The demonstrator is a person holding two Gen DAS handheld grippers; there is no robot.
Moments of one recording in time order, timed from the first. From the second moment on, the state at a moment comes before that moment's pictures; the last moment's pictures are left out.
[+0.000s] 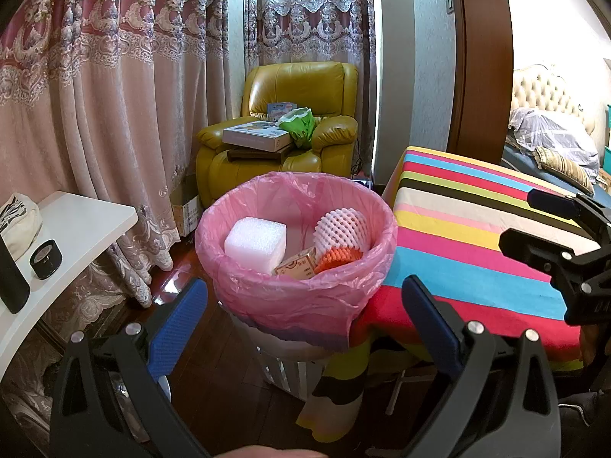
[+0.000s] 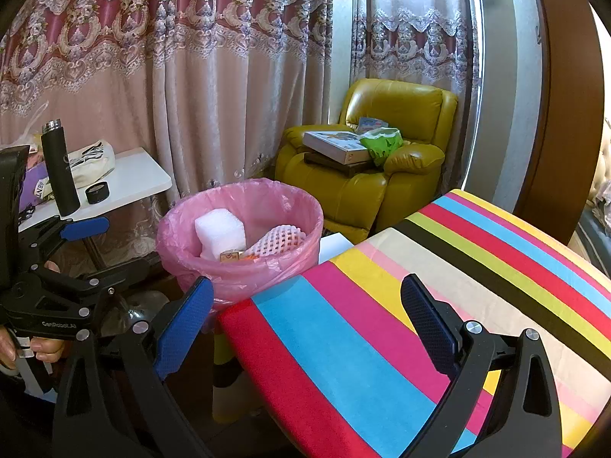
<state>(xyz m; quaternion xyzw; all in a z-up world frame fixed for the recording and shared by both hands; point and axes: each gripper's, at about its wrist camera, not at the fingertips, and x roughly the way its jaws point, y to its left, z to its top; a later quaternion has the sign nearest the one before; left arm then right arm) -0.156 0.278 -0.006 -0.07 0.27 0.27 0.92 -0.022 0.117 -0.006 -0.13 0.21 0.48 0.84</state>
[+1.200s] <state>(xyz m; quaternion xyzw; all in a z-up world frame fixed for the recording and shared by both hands) -0.160 0.286 -0.009 -0.07 0.27 0.27 0.92 -0.024 0.118 -0.010 -0.13 0.21 0.49 0.84</state>
